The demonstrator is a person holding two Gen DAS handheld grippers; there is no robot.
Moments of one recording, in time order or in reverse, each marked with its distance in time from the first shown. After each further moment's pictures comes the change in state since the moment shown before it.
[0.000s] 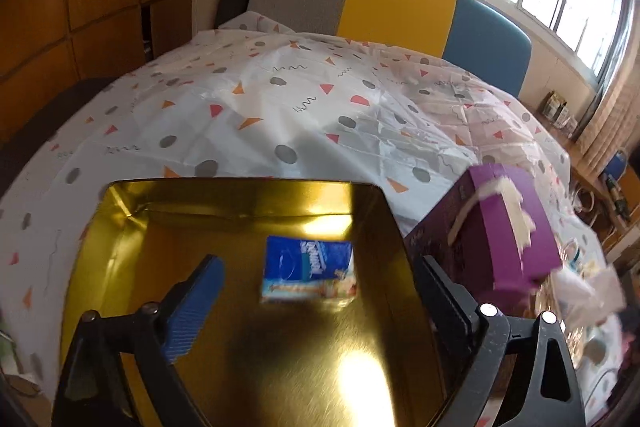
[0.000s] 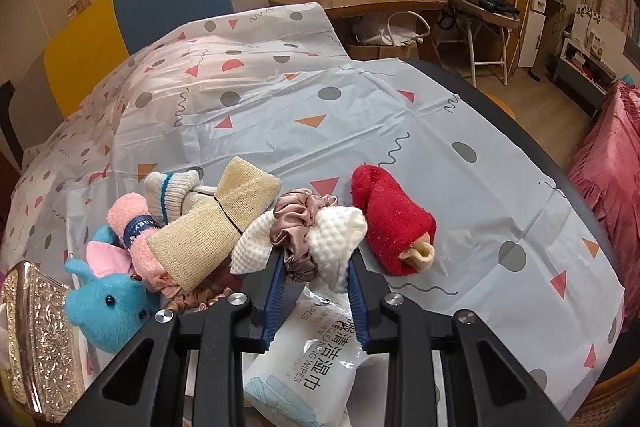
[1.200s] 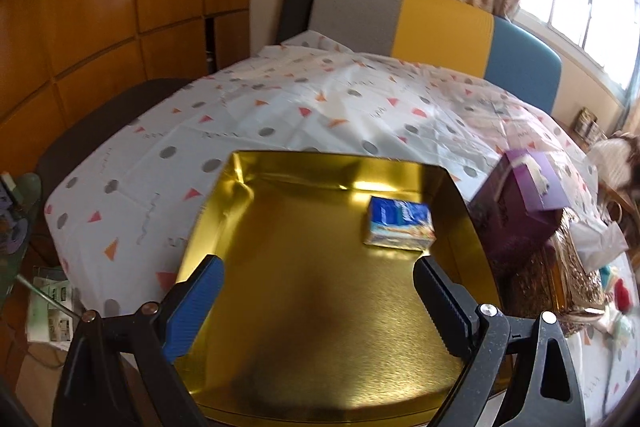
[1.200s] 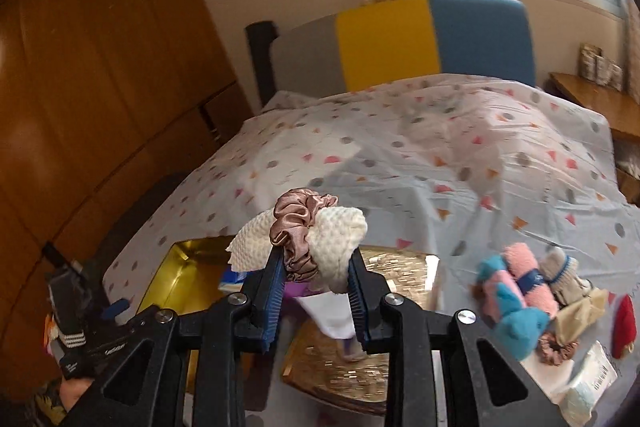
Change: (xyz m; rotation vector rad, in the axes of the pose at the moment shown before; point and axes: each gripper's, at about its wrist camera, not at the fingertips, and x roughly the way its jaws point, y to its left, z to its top) left arm -0.078 0.061 -0.052 -0.079 -0.079 0.154; right arm -0.165 0.284 -0.058 -0.565 -0.038 0.732
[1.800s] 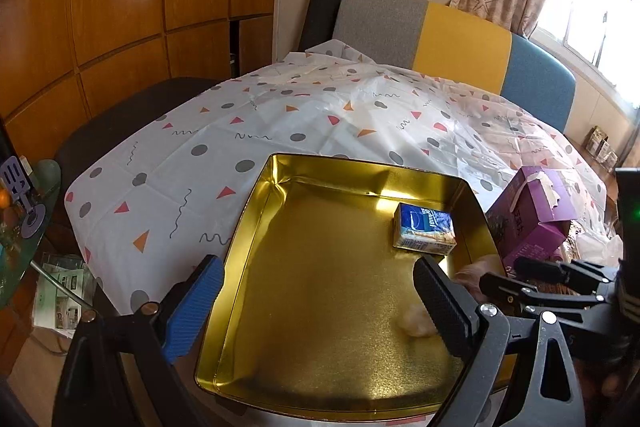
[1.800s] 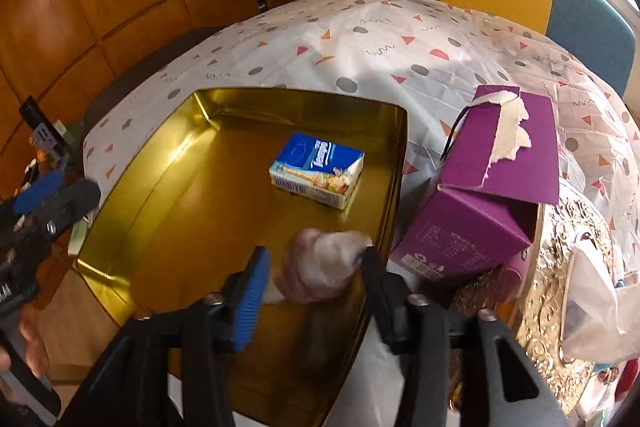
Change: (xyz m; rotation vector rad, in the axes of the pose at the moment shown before) left arm -0.018 0.026 -0.004 -0.045 -0.024 0.033; right arm 0.153 0.103 -0.076 -0.250 0.346 -0.029
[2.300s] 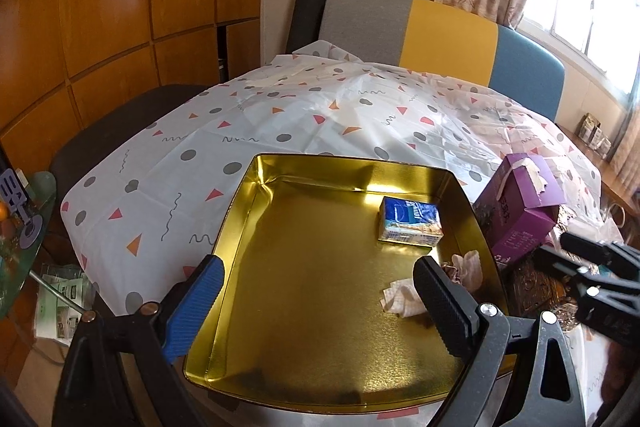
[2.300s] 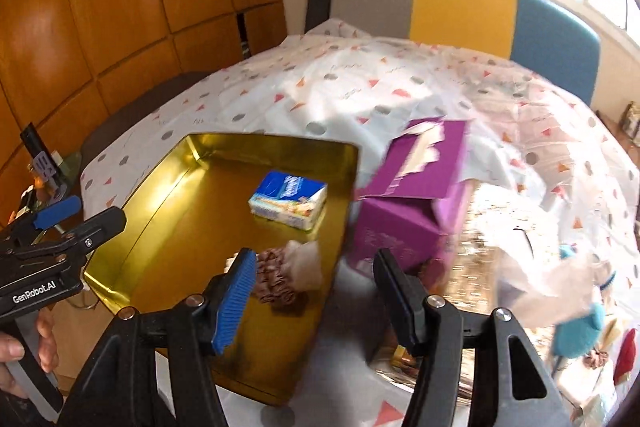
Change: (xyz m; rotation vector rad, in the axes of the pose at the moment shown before) left arm -0.005 -0.017 -0.005 0.050 -0.004 -0.015; right arm -0.055 -0.017 -0.019 0.027 -0.178 -0.075
